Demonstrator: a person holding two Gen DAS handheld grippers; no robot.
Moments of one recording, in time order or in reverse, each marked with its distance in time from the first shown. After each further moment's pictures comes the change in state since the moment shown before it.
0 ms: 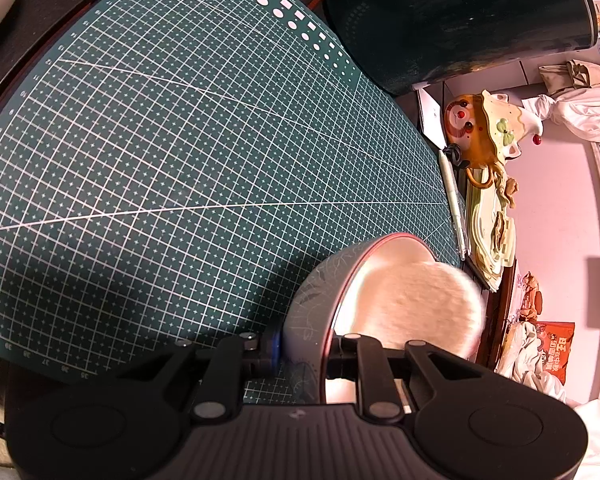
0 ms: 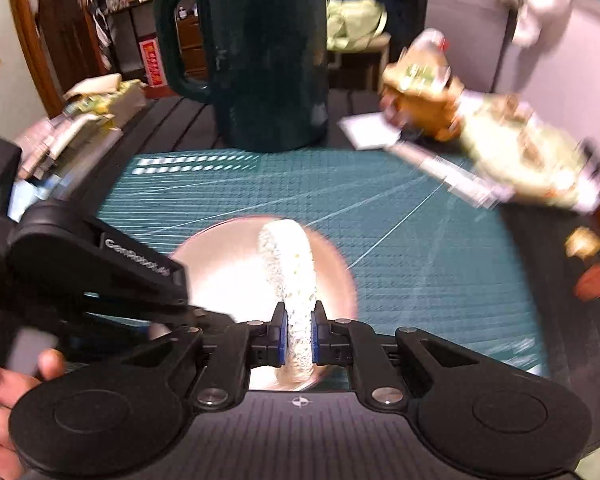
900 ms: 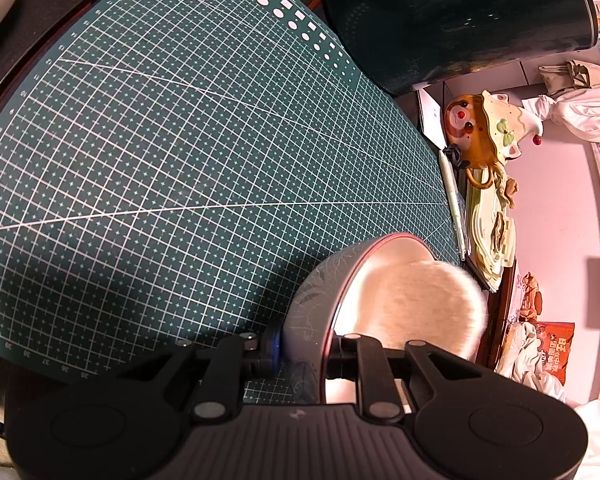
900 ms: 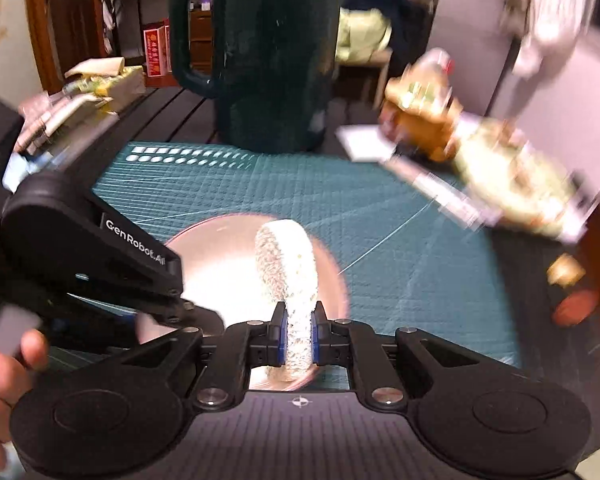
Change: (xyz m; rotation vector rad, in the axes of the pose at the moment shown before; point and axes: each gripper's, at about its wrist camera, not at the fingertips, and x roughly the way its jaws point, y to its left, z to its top) left arm 0.004 0.003 0.002 -0.002 -0.002 -0.001; right arm -0.002 0.018 -0.006 -0.111 -0.031 -0.070
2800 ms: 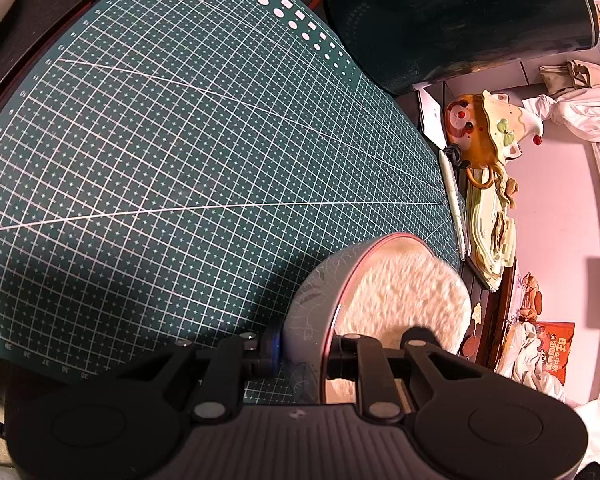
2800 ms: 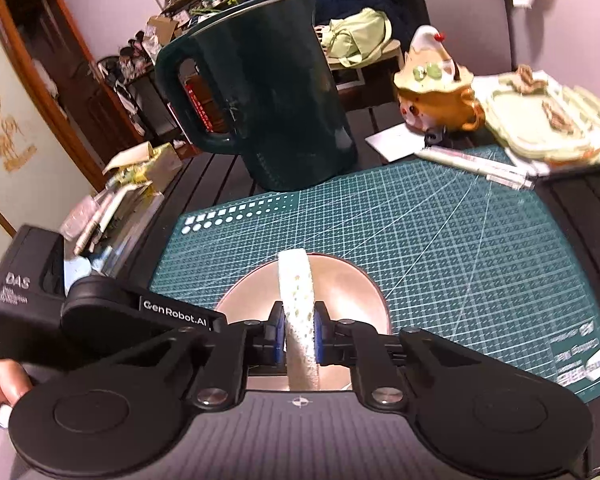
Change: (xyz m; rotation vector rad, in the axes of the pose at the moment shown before) left arm 0.003 -0.005 0.005 -0.004 0.000 -0.001; right arm 0.016 -0.041 0.000 0.328 0.006 0.314
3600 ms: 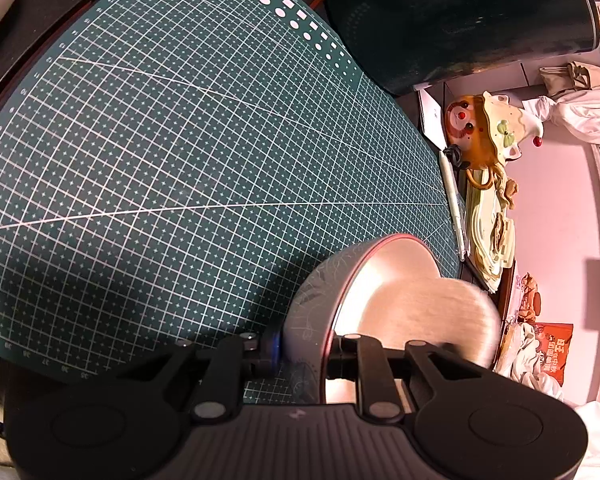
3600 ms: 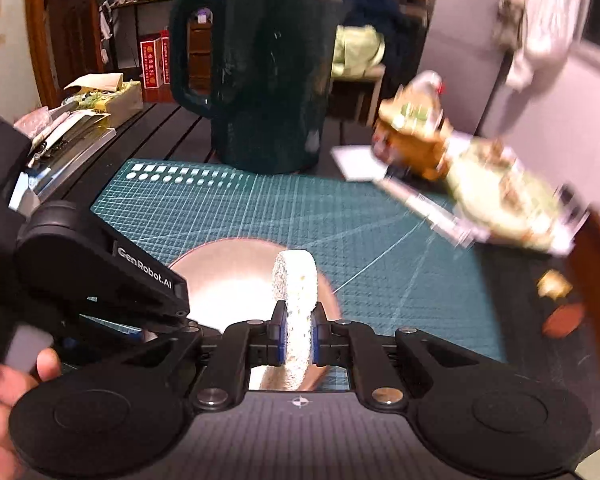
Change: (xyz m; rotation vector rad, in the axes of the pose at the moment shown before) left arm -0.002 0.009 -0.002 -0.006 0.000 -0.007; right arm -0.018 0.038 -0.005 -0.302 -0.054 -0.307
